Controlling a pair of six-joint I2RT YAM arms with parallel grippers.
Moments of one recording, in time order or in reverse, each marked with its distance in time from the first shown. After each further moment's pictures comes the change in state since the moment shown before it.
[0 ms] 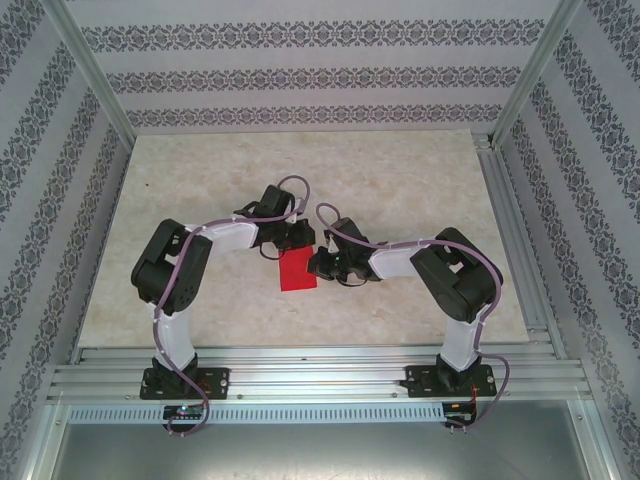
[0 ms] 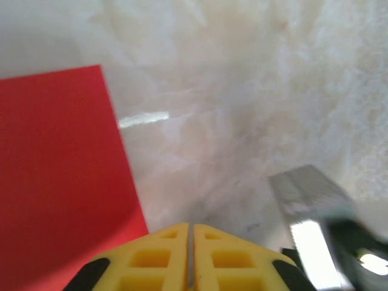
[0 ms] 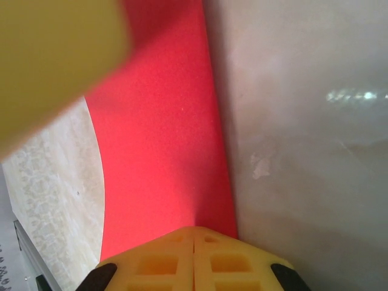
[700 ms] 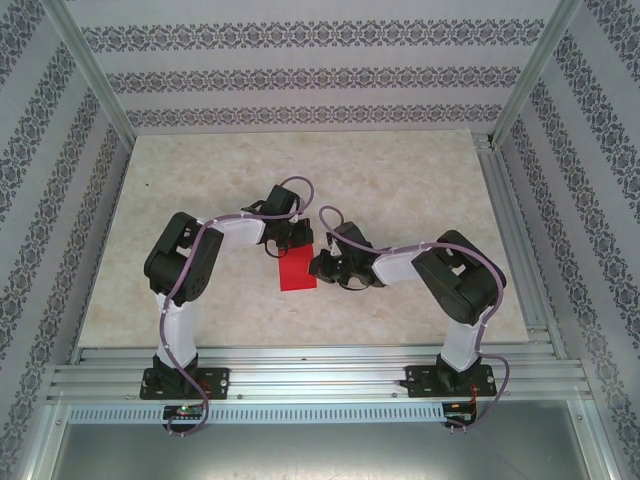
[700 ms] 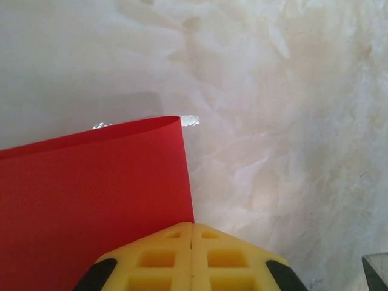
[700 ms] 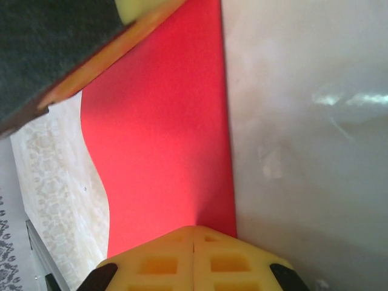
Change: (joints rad) left arm 0.000 0.089 0.067 -0.026 -0.119 0.016; right arm 0.008 -0.028 -0.079 0.095 -0.004 0.037
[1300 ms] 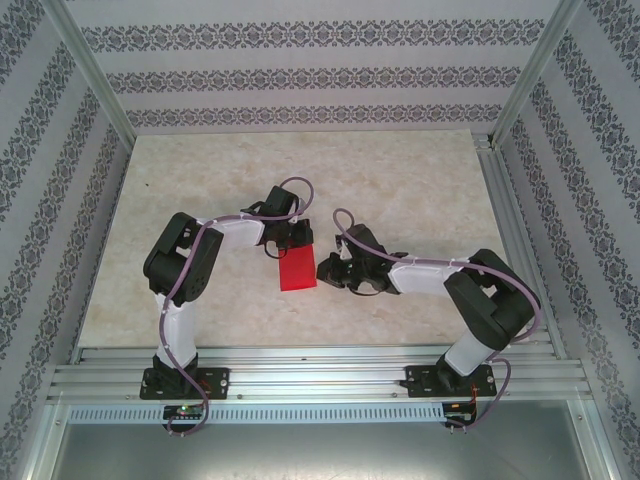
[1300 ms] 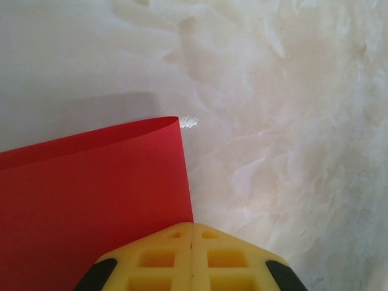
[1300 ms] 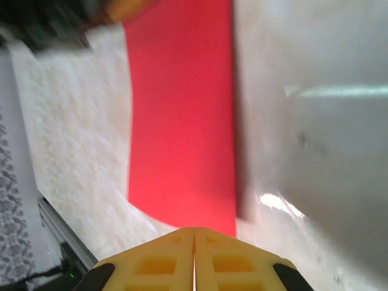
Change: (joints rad) left arm 0.000 -0.002 -0.019 0.032 0.010 0.008; right arm -0.007 -0.213 -0.064 -0.131 0.002 0.002
